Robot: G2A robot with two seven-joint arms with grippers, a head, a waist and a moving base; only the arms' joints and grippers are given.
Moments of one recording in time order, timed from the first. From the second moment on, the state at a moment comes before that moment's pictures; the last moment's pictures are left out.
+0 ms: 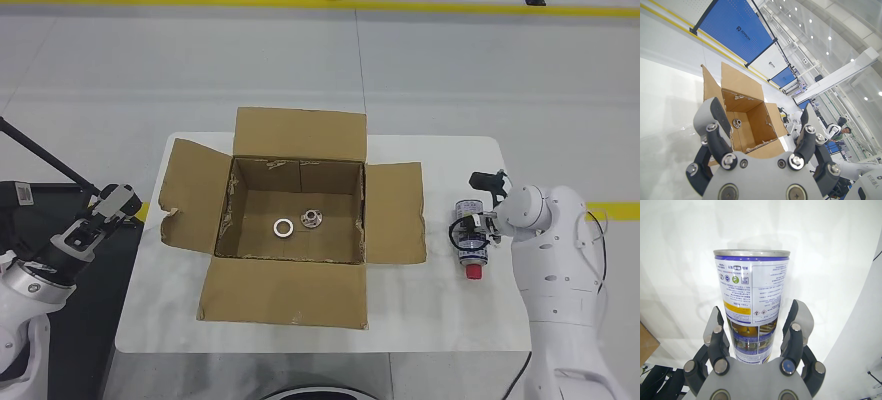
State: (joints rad) left arm 1.67 -1.12 -2.11 -2.09 -0.14 -0.23 -0.68; right arm -0.73 -1.24 1.50 -1.16 -1.20 0.01 1.46
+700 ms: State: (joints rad) left arm 1.67 -1.12 -2.11 -2.09 -0.14 -0.23 -0.68; right arm -0.71 -1.23 1.47 -1.16 -1.18 0.02 1.46
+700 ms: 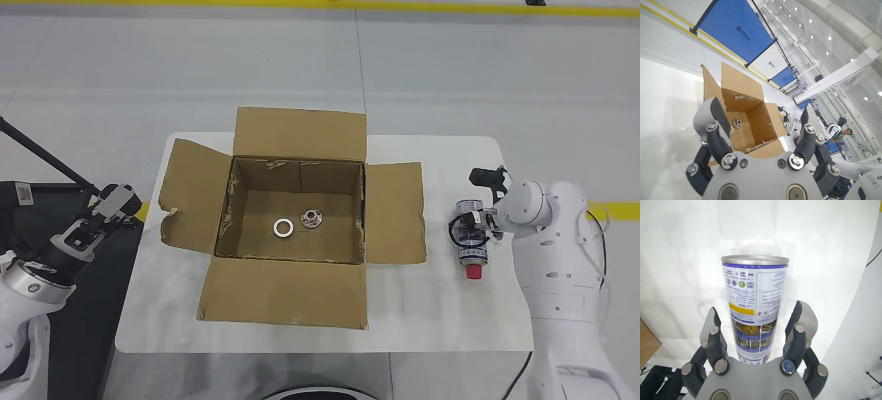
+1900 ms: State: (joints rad) left arm 1.67 -1.12 -2.11 -2.09 -0.14 -0.23 -0.68; right arm -0.56 -1.28 1.13 -1.71 -0.87 0.07 1.35
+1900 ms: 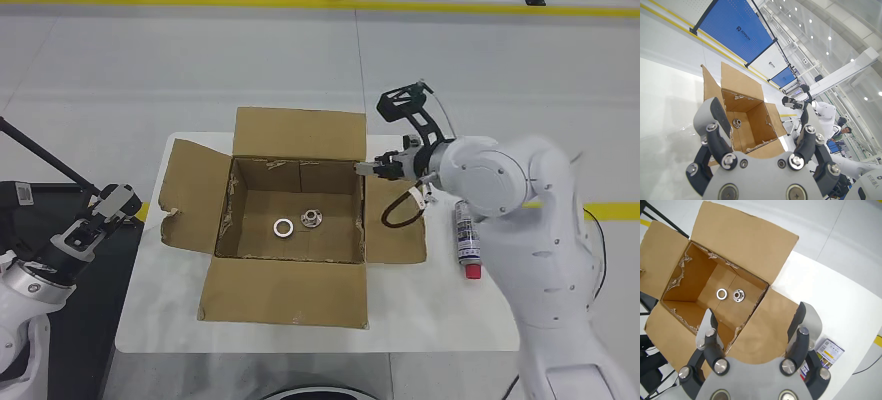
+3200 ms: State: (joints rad) left arm 1.67 -1.12 -2.11 -2.09 -0.14 -0.23 -0.68; right arm -0.43 -1.44 0.66 -1.23 -0.64 0.10 1.07
